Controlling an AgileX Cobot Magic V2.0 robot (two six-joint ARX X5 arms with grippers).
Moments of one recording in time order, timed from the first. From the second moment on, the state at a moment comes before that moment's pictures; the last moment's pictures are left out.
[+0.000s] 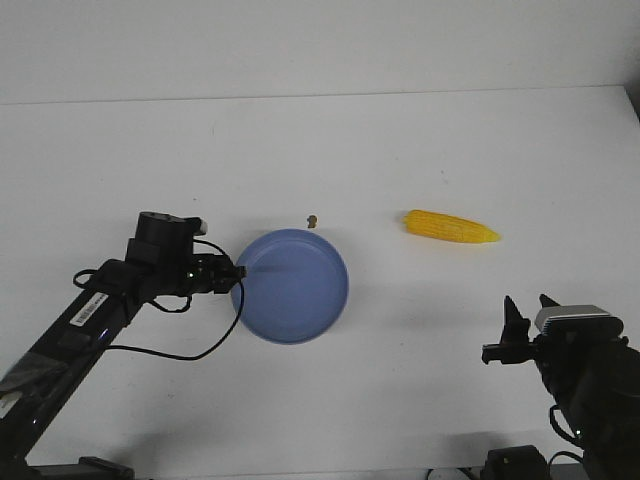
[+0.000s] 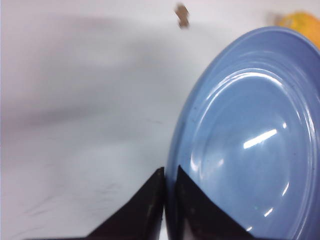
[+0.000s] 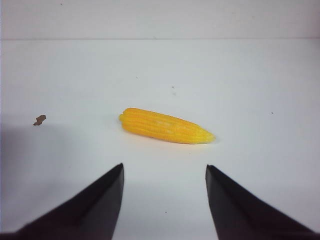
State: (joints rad) left arm -0.31 1.45 1.10 -0.44 0.46 -0.29; right arm 0.06 0.50 0.95 -0.85 -0.01 0.08
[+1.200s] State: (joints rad) left arm -0.45 1.71 1.10 -0.34 0.41 -0.29; right arm 0.06 0.50 0.95 -0.85 -0.01 0.08
